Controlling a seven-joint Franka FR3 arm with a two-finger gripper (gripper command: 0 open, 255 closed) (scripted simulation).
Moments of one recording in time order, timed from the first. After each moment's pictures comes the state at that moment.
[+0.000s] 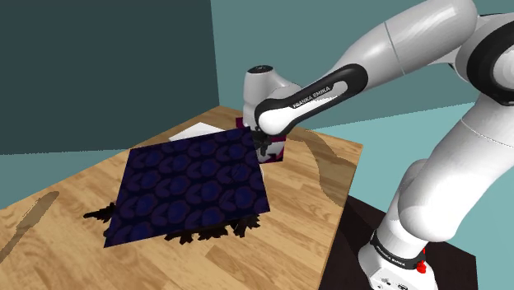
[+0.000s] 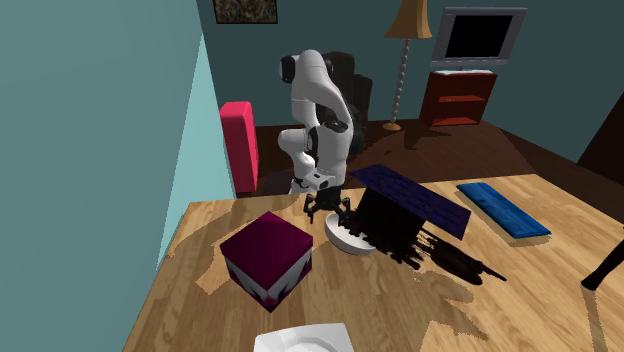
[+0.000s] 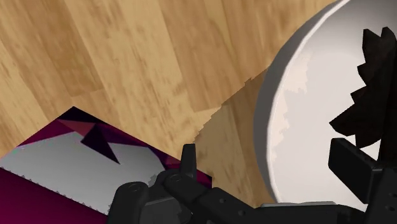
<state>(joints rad) 0.04 -0.17 0.16 -2.37 -0.08 2.29 0.33</state>
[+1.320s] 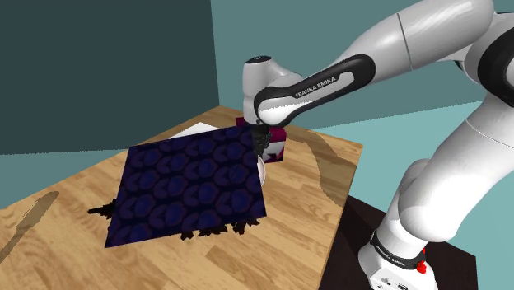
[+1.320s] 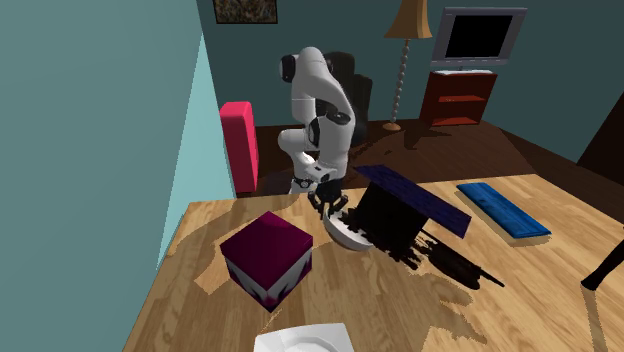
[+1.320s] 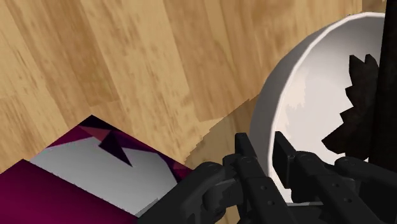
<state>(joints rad) 0.05 -0.20 0.17 -2.32 -0.06 2.15 0.32</state>
